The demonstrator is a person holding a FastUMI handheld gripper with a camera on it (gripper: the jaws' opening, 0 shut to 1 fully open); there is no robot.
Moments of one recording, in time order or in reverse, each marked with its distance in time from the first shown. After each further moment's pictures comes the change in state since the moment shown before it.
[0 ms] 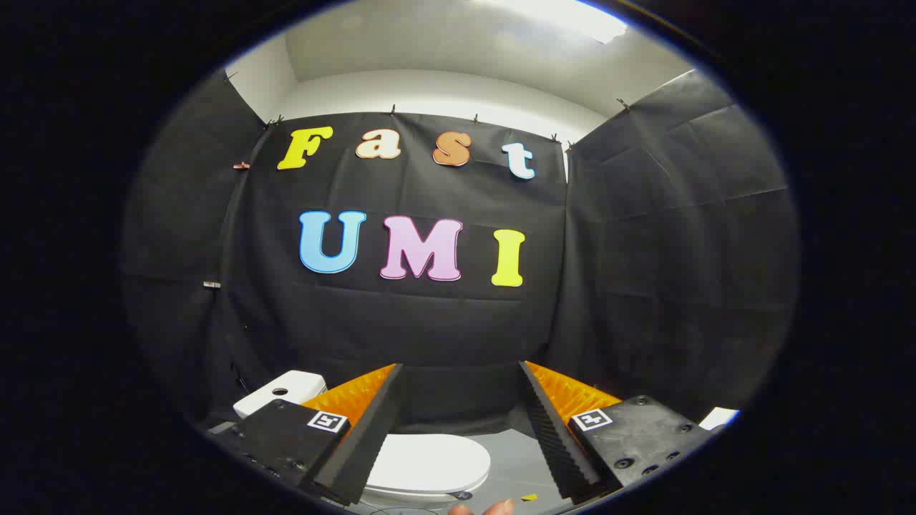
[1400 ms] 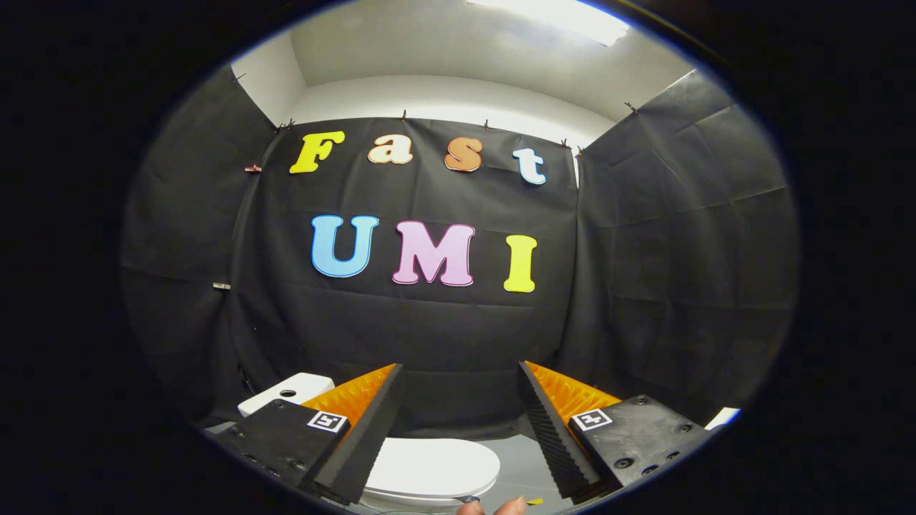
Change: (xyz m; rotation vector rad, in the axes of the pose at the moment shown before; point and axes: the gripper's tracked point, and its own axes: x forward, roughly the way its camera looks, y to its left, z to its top) arm 0.007 0.015 -0.004 -0.002 -0.046 0.059
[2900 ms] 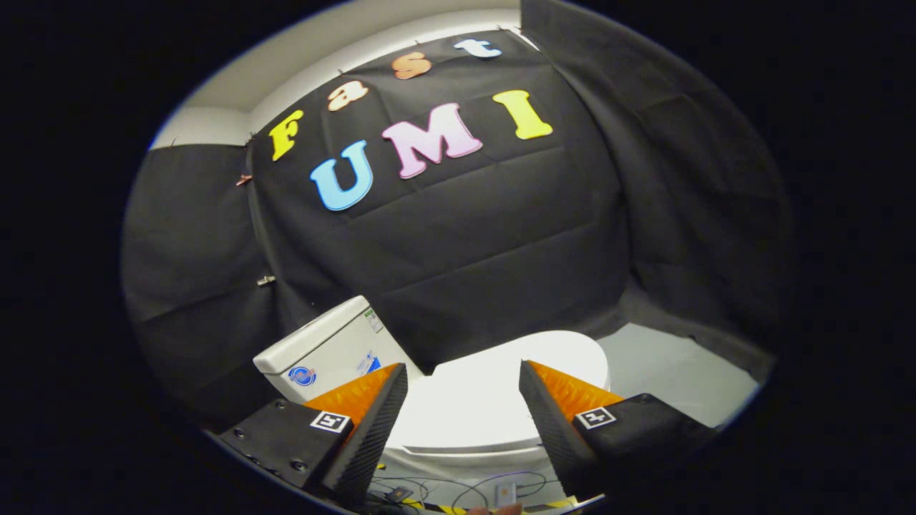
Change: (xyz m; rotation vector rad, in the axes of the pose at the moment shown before) arm 0.041 0.002 -0.356 0.520 0.366 0.247
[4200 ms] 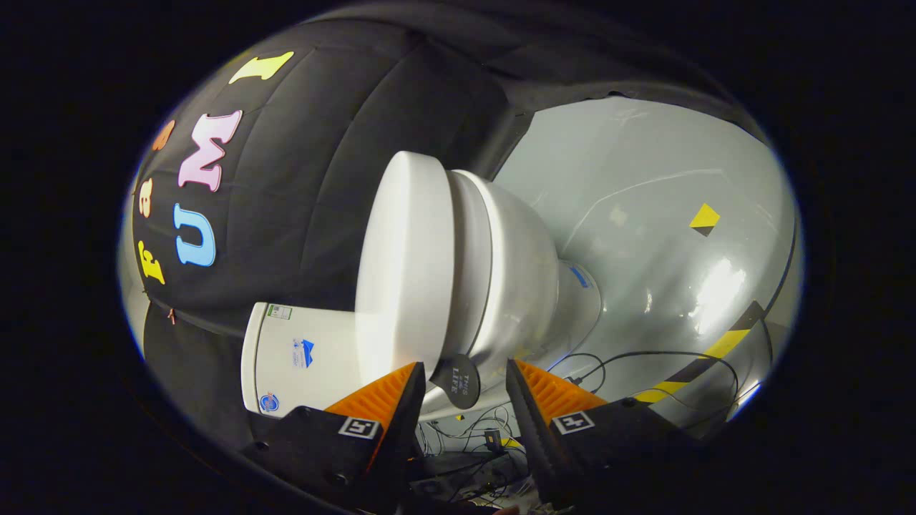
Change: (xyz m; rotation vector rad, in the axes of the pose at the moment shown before) arm 0.059 -0.172 -0.211 0.730 0.518 -0.157
